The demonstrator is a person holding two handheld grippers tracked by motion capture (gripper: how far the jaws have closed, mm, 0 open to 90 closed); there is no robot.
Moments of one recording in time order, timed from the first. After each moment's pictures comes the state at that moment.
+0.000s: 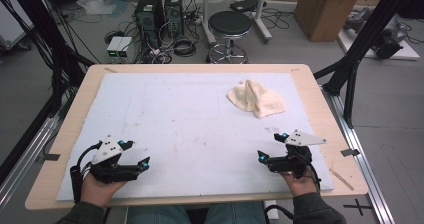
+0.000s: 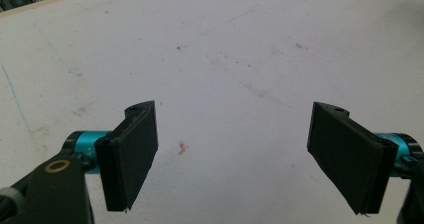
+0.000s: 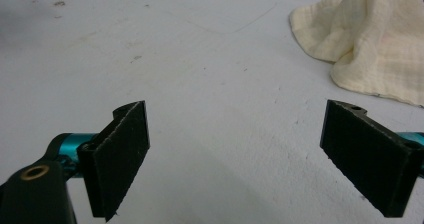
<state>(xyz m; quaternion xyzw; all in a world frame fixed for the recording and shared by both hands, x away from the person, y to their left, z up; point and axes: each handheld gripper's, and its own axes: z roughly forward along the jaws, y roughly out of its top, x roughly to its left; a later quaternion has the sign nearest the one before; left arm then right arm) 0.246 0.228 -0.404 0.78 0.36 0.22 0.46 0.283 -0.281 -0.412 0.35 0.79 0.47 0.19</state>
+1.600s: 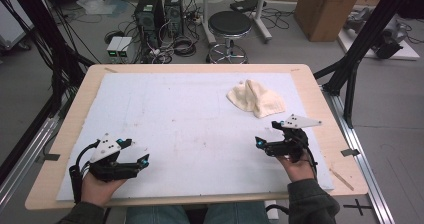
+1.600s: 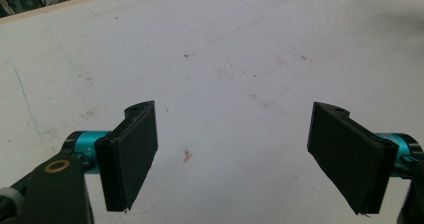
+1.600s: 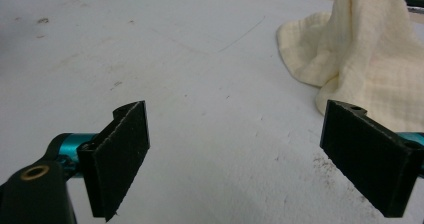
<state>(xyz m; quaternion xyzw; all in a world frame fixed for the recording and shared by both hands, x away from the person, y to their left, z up) 0.246 0.229 -0.401 0.76 0.38 0.23 0.47 0.321 -0.275 -0.393 0.36 0.79 0.47 0.18</state>
